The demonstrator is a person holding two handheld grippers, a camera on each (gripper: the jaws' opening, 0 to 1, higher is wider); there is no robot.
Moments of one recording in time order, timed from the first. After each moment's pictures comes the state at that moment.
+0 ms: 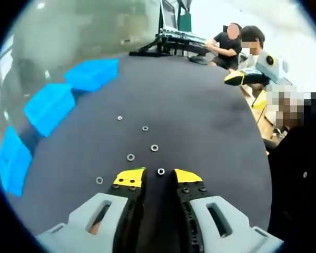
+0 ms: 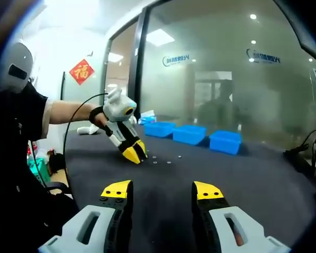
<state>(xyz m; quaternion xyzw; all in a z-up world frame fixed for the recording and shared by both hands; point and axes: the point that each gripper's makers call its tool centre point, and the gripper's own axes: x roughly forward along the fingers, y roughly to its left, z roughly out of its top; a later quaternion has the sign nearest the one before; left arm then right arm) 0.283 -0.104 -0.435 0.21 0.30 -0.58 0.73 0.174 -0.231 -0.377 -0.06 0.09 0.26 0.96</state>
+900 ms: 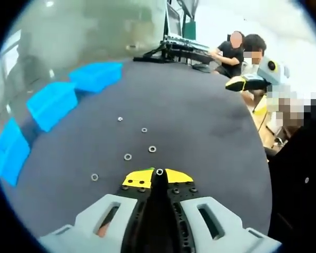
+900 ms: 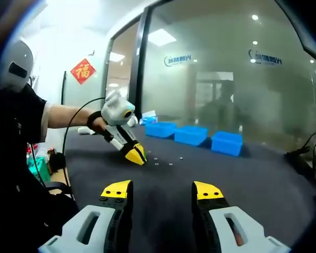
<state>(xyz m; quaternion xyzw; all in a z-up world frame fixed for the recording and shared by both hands) 0.281 -0.106 -0.436 0.17 0.28 -0.57 0.75 0.175 -0.226 -0.374 -0.06 0.09 0.26 0.96</state>
